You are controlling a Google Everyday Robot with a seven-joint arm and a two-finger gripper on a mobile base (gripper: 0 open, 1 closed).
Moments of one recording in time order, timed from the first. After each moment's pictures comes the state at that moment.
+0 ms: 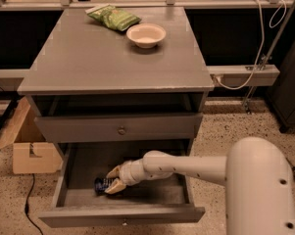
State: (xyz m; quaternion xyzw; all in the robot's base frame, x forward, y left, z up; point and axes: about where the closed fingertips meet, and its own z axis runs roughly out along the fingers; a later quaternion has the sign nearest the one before) arm 0.555 0.155 0.372 -0.64 0.63 0.26 0.36
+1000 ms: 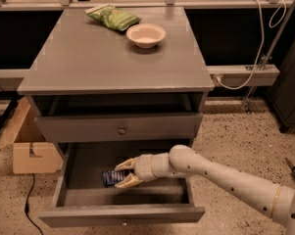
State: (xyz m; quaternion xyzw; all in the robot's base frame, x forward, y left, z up) arm 0.528 0.101 0.481 -0.65 0.53 0.30 0.45
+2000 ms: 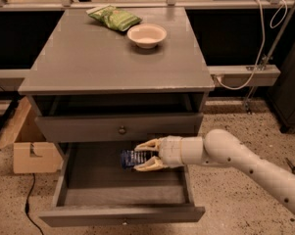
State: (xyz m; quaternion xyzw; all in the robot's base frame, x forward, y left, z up) arm 0.520 0.016 0.624 -0.64 0.53 0.24 0.50
